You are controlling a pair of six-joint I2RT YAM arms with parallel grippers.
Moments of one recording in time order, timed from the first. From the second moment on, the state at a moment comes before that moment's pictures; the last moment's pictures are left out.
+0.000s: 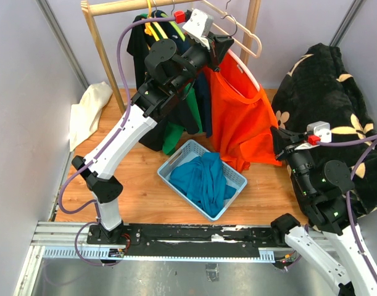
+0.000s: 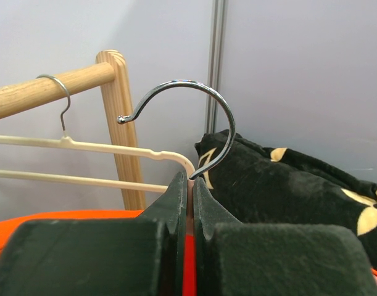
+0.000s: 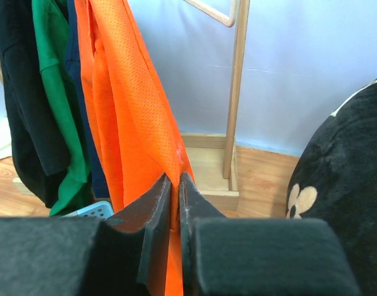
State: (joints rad) left arm -0.78 1.81 2.24 -0.07 0.01 -0.03; right arm 0.50 0.48 0.87 -0.19 0.16 -0.01
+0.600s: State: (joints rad) left arm -0.78 1.81 2.24 -0.10 -0.03 -0.04; right arm 0.50 0.35 0.68 -0.28 0.31 0.20
